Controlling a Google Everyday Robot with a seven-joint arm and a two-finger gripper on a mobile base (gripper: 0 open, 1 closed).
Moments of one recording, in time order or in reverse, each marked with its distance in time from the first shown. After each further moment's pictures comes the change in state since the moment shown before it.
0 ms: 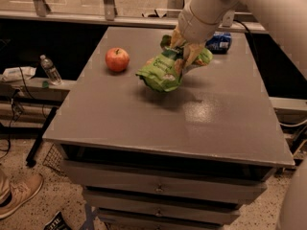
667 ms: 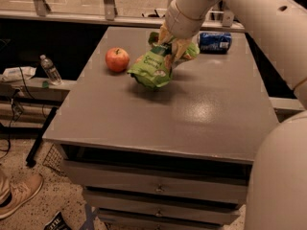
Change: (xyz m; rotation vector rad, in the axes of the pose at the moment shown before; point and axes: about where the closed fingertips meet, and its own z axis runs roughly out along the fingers) arm -0.010 -0.038 0.021 0.010 -0.034 -0.100
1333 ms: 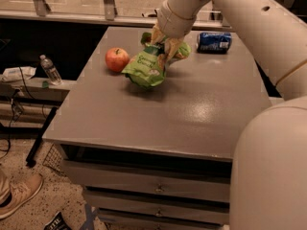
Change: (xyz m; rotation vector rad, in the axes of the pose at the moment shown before) arm -0.007 -0.019 0.016 -0.001 -0.037 -0.048
